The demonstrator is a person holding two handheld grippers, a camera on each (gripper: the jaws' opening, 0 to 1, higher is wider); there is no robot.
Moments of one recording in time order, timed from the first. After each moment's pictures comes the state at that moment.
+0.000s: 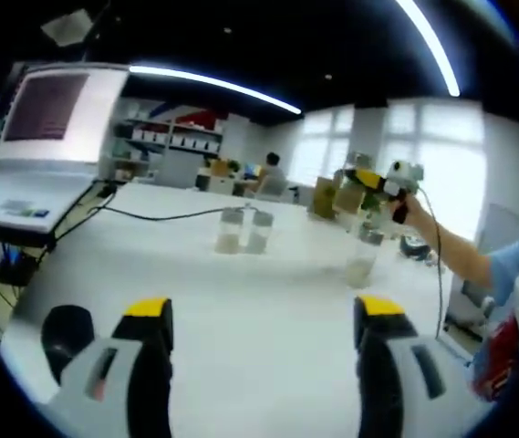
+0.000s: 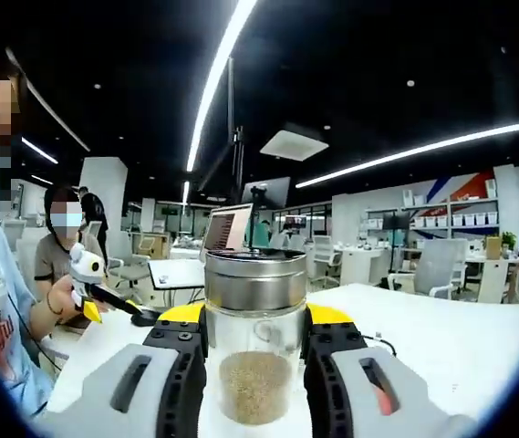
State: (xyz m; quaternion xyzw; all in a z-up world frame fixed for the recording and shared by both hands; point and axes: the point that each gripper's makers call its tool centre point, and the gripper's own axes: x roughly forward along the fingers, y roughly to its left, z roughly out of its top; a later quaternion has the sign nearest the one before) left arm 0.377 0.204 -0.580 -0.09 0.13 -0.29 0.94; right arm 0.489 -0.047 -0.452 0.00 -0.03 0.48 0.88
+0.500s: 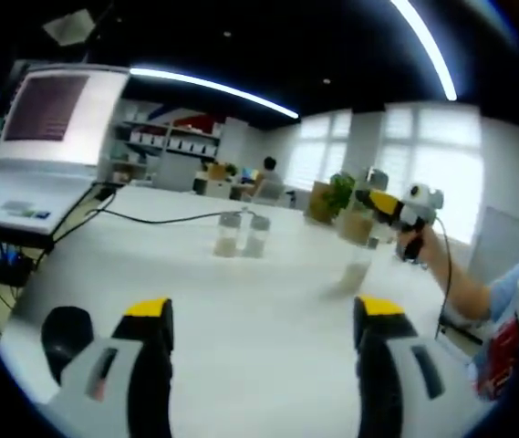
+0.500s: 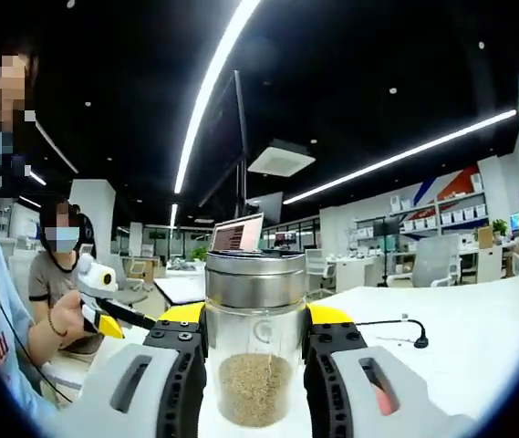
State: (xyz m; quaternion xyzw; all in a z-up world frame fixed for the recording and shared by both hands) left arm 0.370 0.207 -0.575 -0.09 0.12 -0.30 0.94; right arm 0.434 -0.011 -0.489 0.03 -0.07 0.43 0.90
